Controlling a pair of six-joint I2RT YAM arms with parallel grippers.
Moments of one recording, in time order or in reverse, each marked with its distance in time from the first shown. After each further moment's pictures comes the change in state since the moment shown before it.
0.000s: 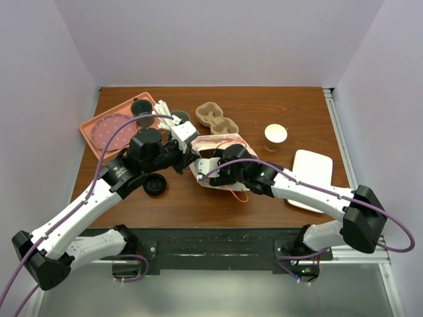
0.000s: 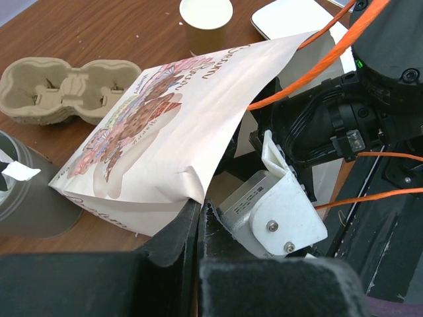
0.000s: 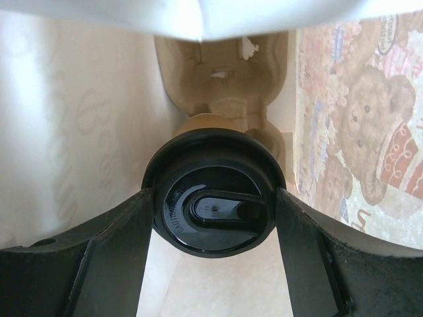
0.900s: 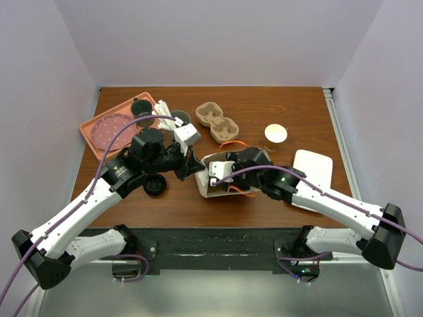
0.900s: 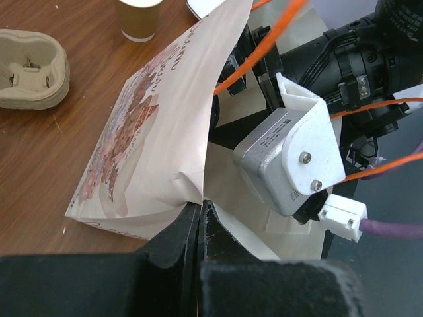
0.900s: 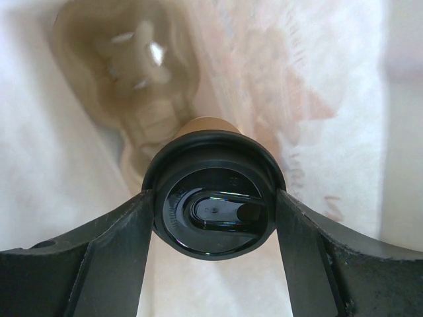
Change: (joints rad) left arm -0.005 0.009 0.021 -0.064 0.163 -0.143; right arm 0.003 -0.202 -0.016 -0.213 -0.006 0.061
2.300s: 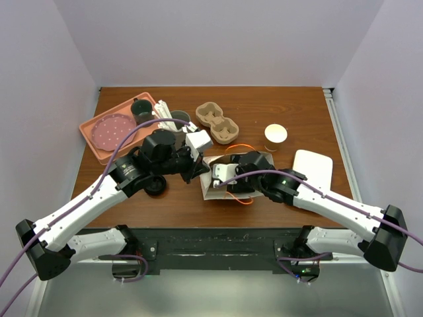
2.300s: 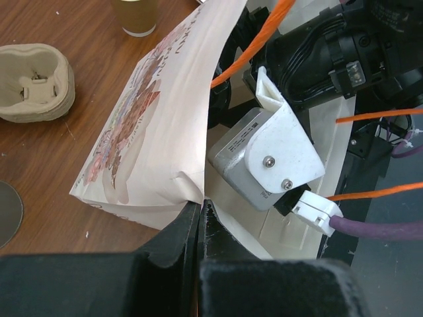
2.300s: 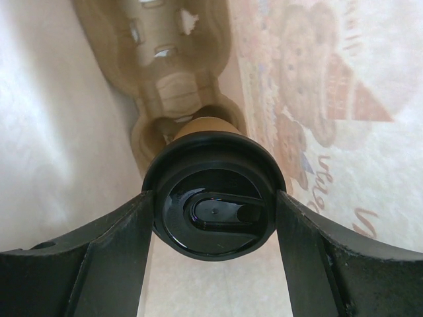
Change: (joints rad) left arm -0.104 0.060 0.052 -0.048 -0.106 0.126; right arm -0.001 -0.025 -0.047 -0.039 0.084 -0.004
